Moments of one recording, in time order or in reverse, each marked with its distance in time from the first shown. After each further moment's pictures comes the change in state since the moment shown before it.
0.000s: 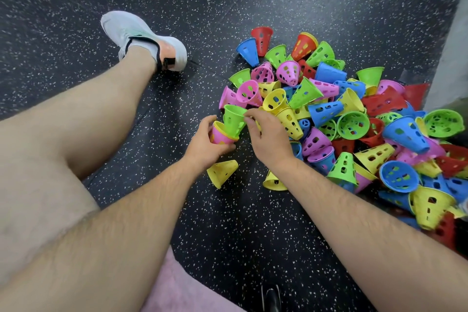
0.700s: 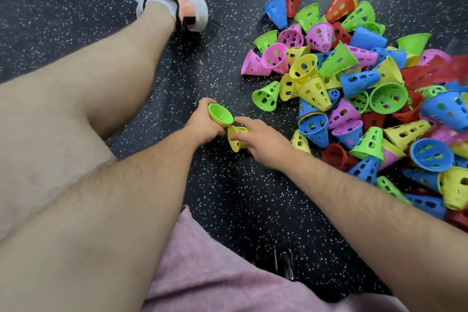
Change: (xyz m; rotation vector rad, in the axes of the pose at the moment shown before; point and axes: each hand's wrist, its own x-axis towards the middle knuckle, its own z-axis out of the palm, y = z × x) left_hand -0.011 -0.032 -0.045 0.272 -0.002 -0.219; right_hand -0.052 -0.002 0.051 -0.305 -0.661 -0.332
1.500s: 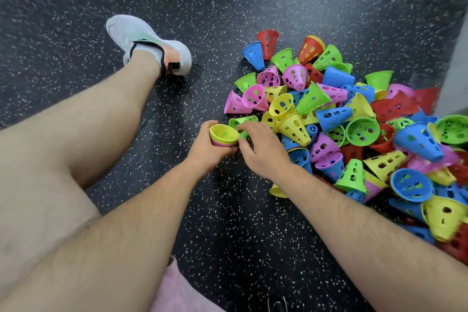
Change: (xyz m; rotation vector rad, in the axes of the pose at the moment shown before) left_hand 0.014 0.044 0.026 -0.240 0.045 0.147; right_hand 0.018 0.027 -0.050 0.246 0.396 0.316
